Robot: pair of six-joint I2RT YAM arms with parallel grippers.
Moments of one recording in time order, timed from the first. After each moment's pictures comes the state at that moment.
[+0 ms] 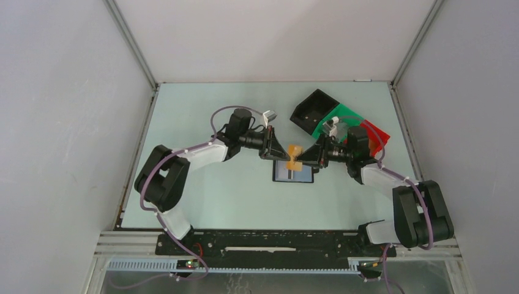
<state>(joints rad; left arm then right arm) -0.57 1.73 1.03 0.20 1.01 -0.90 0.20 1.36 0.57 0.39 -1.04 0.94</state>
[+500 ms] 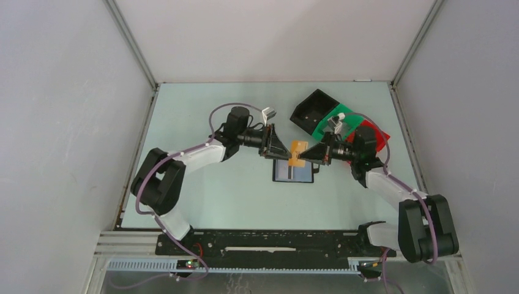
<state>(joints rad) -0.57 1.70 1.03 0.31 1.05 -0.97 0.18 1.27 0.55 0.50 -1.10 1.05</state>
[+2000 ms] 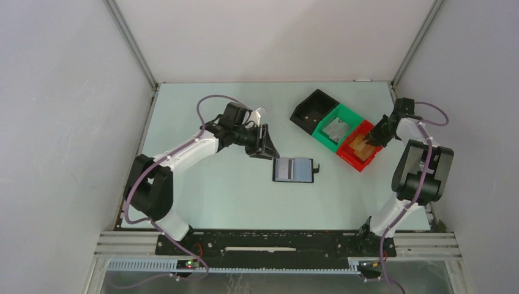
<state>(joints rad) -0.54 1.61 1.17 -0.37 0.71 -0.58 -0.32 1.77 1.23 -0.55 -0.25 0.53</state>
